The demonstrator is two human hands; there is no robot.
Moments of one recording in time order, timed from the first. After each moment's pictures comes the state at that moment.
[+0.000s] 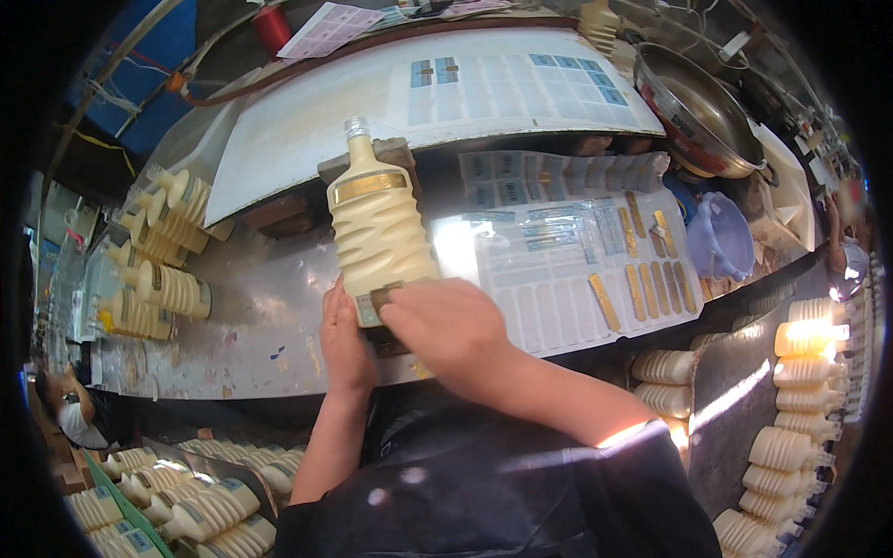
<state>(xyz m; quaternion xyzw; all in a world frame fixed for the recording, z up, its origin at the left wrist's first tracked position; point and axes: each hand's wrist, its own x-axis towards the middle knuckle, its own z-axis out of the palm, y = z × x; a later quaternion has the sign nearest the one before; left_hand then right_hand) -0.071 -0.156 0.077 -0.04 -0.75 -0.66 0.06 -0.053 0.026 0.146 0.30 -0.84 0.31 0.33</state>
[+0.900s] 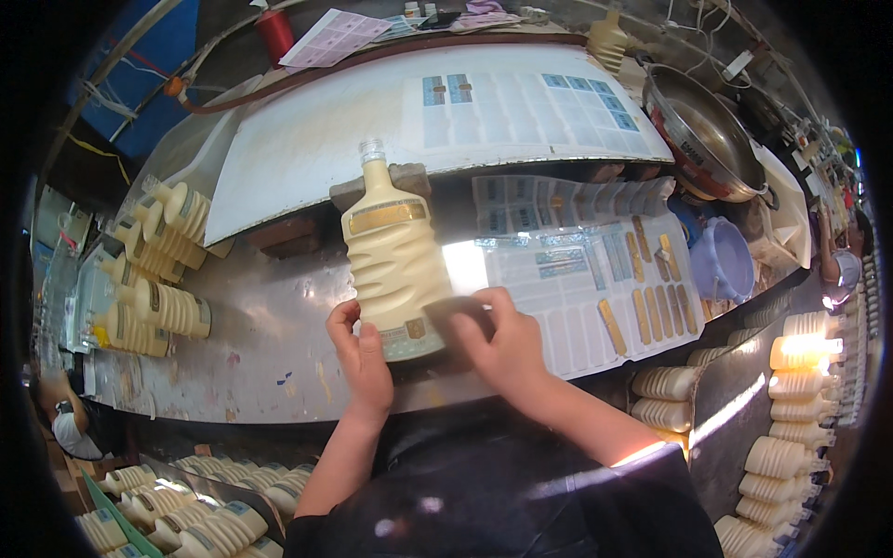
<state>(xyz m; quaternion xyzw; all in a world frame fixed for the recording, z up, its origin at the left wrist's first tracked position) -0.079 -0.152 0.059 -0.02 -0.78 -0.62 0.11 -0.053 0.044 0.108 -0.05 -0.88 0.47 0.11</state>
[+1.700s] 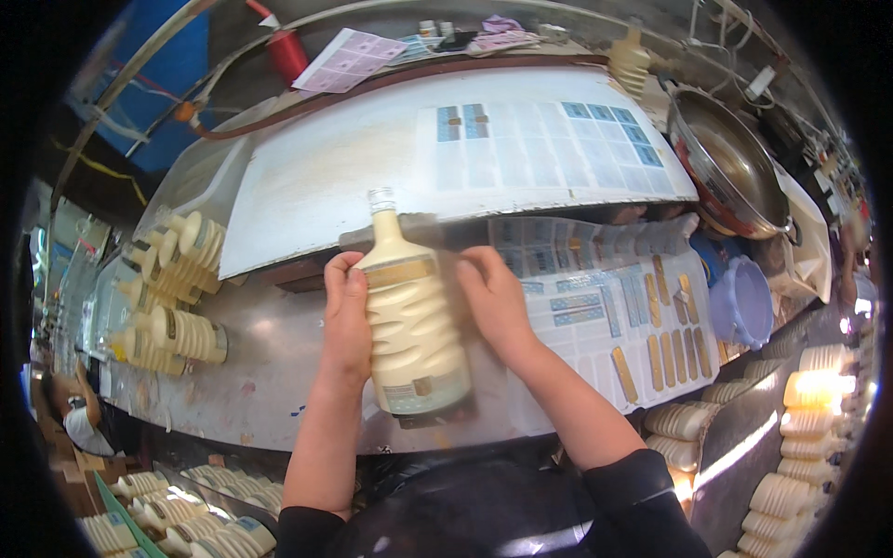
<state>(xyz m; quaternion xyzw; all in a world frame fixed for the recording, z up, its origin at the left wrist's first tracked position) -0.190 -0.143 0.109 -0.01 -0.63 -0.78 -0.05 -0.174 0.056 0.079 -0.08 -0.77 0.62 0.09</state>
